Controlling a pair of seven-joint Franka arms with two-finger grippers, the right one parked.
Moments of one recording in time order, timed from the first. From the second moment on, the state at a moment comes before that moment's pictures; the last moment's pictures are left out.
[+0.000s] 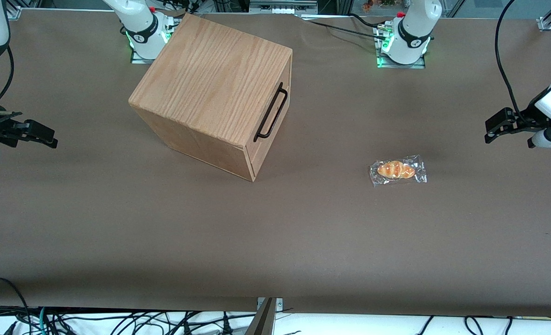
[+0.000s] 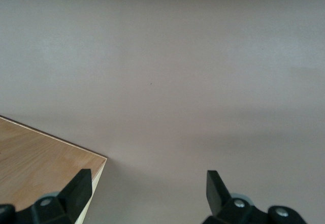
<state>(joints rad) -0.03 0.05 0.04 -1.63 0.02 1.76 0.11</state>
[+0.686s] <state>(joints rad) -0.01 0.05 0.04 -1.63 0.02 1.67 0.14</state>
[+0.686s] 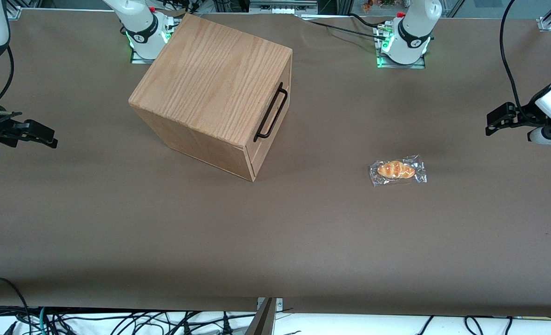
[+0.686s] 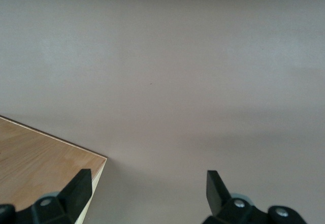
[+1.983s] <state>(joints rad) -0.03 0.08 -0.25 -1.63 -0.06 1.56 0.11</state>
